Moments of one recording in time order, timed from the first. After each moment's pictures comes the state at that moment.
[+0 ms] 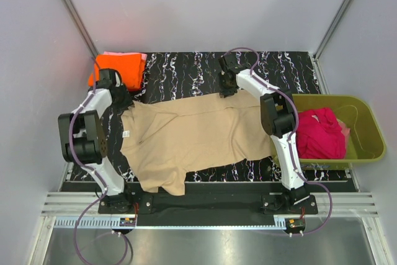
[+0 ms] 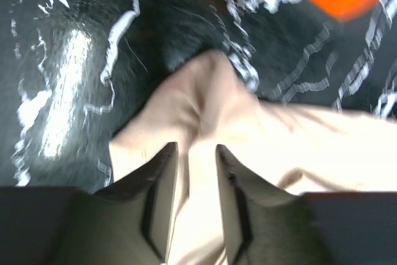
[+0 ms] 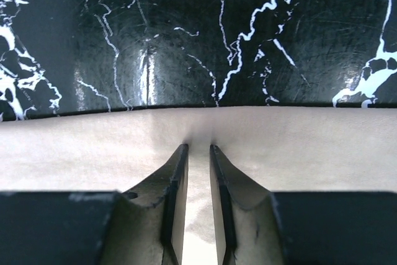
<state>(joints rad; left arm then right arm) 0.16 1.78 1.20 -0.45 0.13 -0.34 0.42 2.37 1.97 -0.65 0.04 0.35</state>
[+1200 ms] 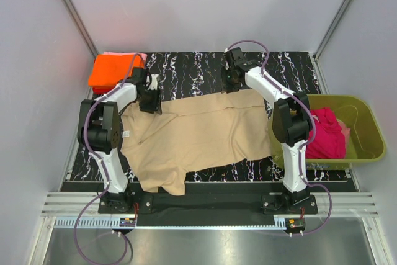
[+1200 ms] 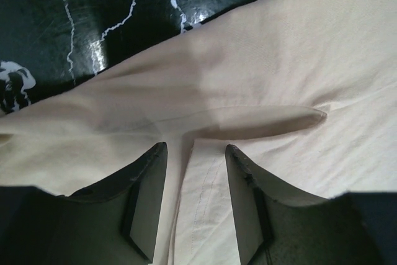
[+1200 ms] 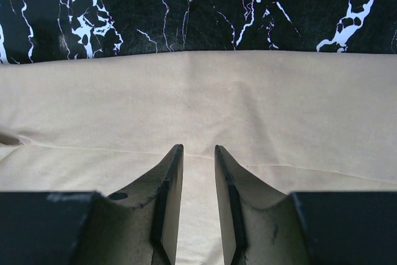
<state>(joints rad) -0.11 1.91 1.32 -0.57 0.24 -0.04 0.41 2.13 1.83 -0.67 -0.02 0.33</state>
